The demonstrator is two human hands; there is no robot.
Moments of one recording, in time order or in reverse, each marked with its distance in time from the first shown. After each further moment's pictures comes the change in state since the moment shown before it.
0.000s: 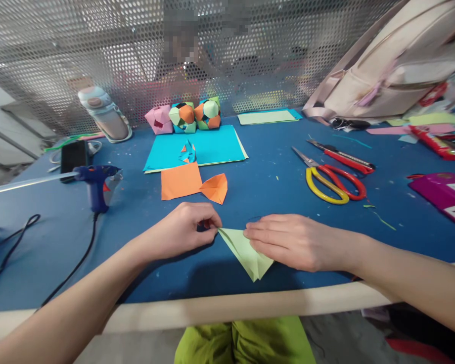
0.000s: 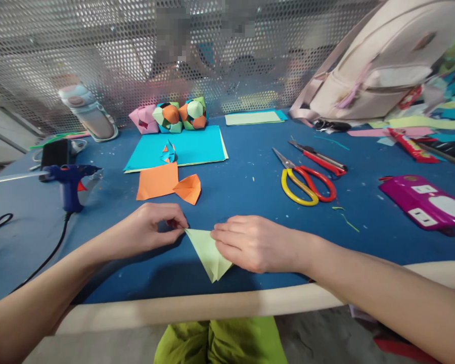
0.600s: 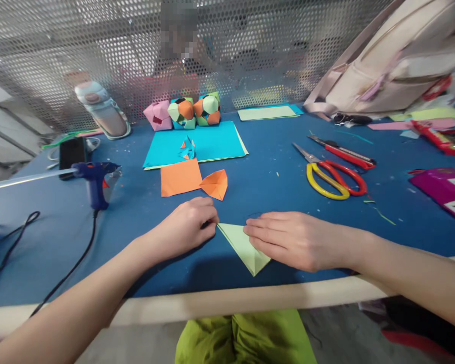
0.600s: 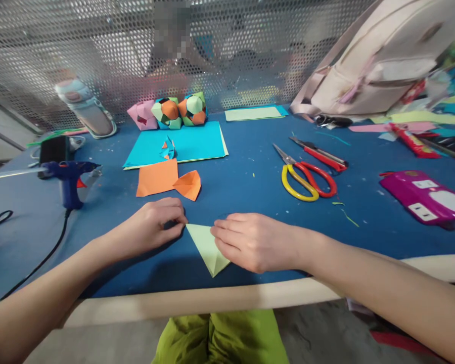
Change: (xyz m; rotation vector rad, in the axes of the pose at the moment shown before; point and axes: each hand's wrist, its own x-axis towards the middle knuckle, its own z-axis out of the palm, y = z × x) left_hand 0.001 -0.007 0.011 0.283 0.036 0.090; right_hand 0.005 -0.004 -0.004 -0.110 -0.019 -0.048
